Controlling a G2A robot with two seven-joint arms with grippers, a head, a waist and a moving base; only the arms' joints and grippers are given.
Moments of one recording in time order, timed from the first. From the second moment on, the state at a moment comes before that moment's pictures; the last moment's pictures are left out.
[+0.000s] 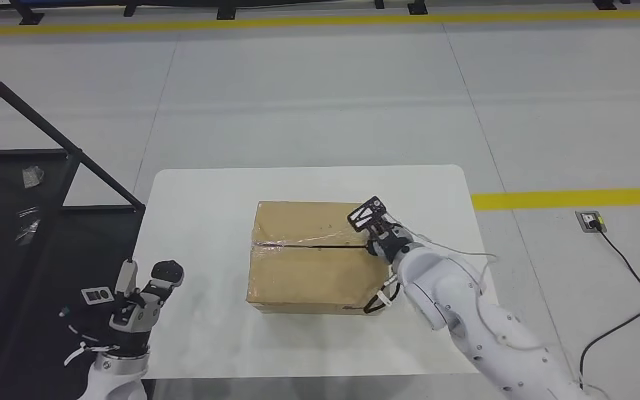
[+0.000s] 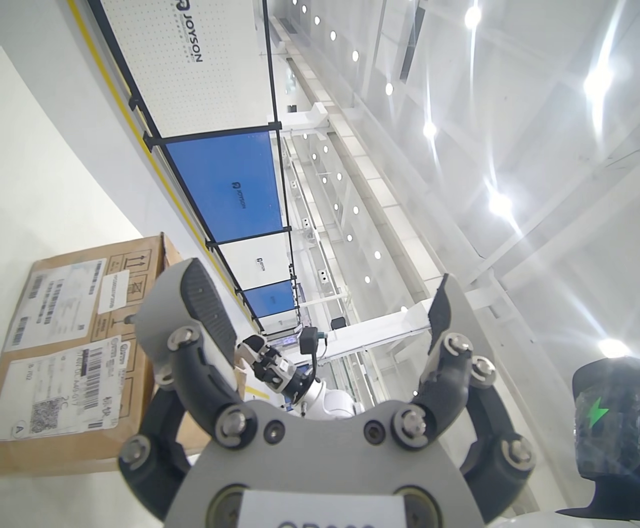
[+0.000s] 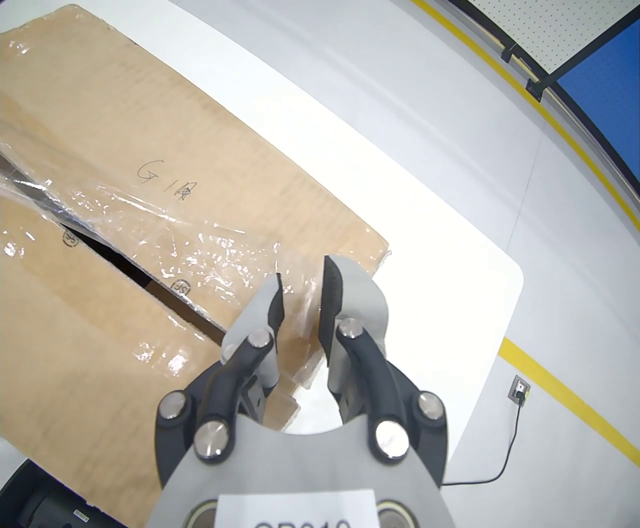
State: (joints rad) left arm 1.57 -1.33 -1.82 -1.81 -0.43 -0.47 -0.44; right arm -0.70 -1.13 0.84 -1.67 -1.22 0.09 0.78
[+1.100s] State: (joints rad) left arm 1.36 -1.32 -1.59 -1.50 -0.38 -0.37 -0.61; right arm -0.89 -1.13 1.04 -1.79 -1.03 -0.15 0.53
